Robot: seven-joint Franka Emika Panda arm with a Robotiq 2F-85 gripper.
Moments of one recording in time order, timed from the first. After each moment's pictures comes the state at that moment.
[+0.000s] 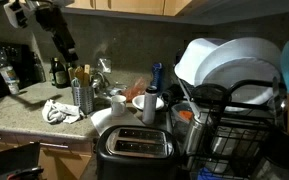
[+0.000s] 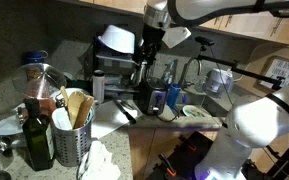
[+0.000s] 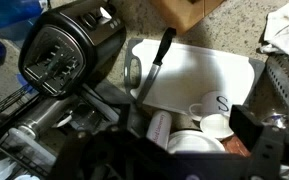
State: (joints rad) arm 0.09 -0.70 0.33 -2.42 -0.11 1.98 0.18
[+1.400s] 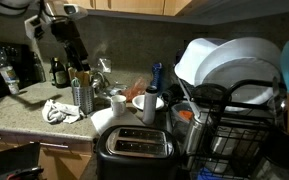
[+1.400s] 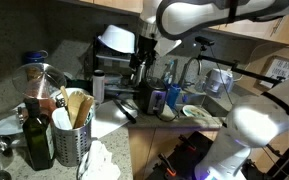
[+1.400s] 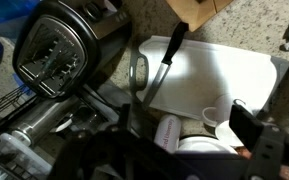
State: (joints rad) arm 0.06 -0.58 0.29 -2.45 -0.17 2.10 0.19
